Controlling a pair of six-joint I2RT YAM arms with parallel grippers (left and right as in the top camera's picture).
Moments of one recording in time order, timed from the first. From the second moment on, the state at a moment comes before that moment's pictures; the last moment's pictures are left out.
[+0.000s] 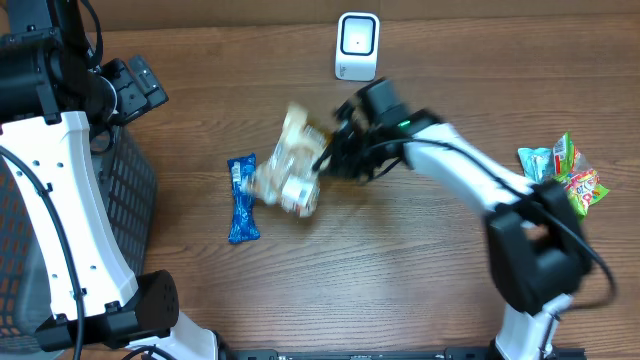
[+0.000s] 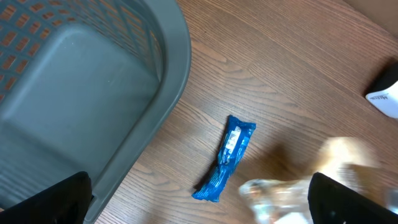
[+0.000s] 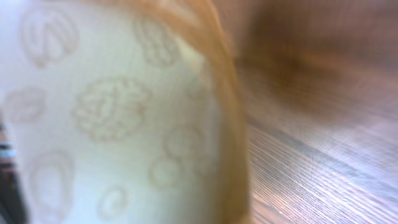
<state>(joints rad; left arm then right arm) 0.20 1.79 2.35 -1.69 -0.06 -0.39 0.47 1.95 1.44 -0.52 -0.80 0.63</state>
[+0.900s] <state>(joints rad) 0.20 1.79 2.35 -1.69 -0.06 -0.39 0.28 1.59 1.44 -0.25 -0.55 0.84</state>
